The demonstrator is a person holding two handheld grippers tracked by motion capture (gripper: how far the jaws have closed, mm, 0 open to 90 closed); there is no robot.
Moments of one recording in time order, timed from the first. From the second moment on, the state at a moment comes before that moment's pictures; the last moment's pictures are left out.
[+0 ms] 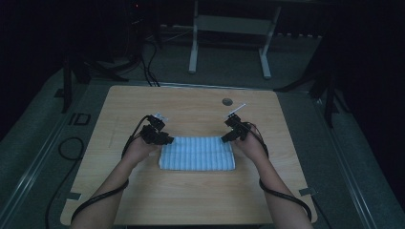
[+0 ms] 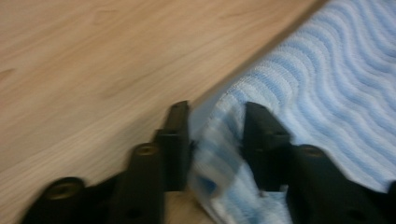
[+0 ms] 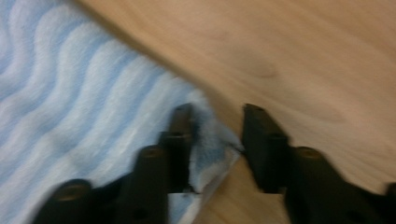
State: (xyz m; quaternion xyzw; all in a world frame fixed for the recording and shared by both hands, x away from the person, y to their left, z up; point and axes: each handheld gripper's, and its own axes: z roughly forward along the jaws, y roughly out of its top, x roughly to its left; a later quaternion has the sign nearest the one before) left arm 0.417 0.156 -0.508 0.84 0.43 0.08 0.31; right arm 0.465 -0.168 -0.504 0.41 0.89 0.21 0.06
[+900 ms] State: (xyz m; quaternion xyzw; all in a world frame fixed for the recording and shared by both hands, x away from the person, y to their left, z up) left arm 0.389 0.157 -0.510 0.82 0.39 0.11 0.41; right arm 0.430 -0.172 -0.499 0.36 0.87 0.33 0.06
